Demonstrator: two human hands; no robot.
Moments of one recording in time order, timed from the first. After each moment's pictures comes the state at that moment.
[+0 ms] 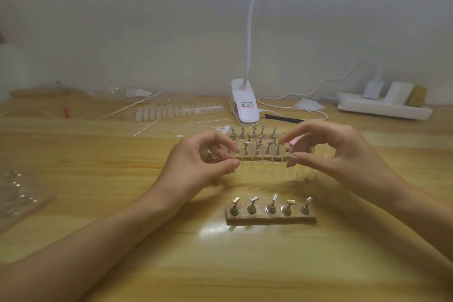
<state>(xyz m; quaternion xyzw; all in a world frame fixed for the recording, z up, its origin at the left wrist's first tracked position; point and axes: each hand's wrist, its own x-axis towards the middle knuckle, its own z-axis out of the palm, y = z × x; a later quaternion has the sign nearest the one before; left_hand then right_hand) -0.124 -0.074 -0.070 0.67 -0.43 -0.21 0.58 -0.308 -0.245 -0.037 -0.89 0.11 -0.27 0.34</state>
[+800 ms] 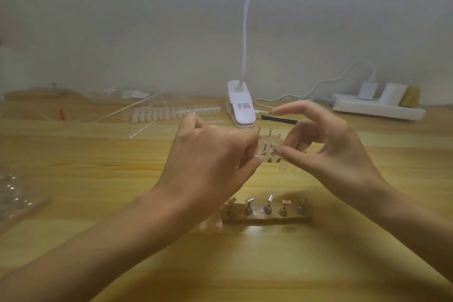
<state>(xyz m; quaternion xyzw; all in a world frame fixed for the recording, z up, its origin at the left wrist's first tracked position) -0.169 -0.070 -0.021 0.74 -0.58 0.19 0.29 -0.298 -0.219 -0.029 -0.87 0.12 -0.35 0.34</state>
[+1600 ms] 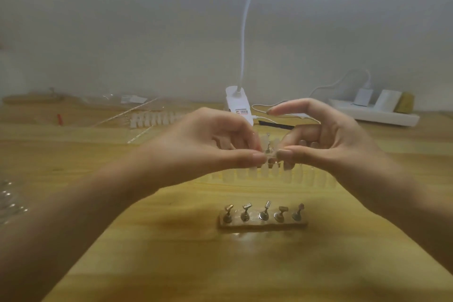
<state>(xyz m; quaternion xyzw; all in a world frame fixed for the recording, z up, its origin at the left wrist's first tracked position) -0.145 -0.064 0.016 0.66 -0.61 -0.18 0.39 -0.308 -0.211 -0.002 -0.78 0.09 -0.26 0.56</state>
